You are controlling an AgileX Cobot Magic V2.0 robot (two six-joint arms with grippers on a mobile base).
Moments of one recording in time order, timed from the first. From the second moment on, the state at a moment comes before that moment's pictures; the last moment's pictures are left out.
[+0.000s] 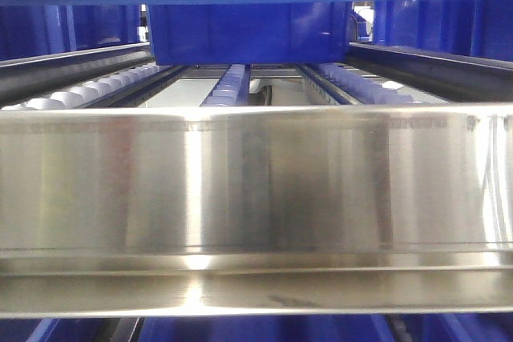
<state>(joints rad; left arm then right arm) -0.19 1.55 -1.89 -0.18 1.11 -0.13 0.30 1.61 -2.00 0.00 1.19 0.24</state>
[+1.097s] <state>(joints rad) -0.19 1.55 -1.89 -0.18 1.06 -0.12 0.30 1.61 -2.00 -0.01 1.17 0.24</state>
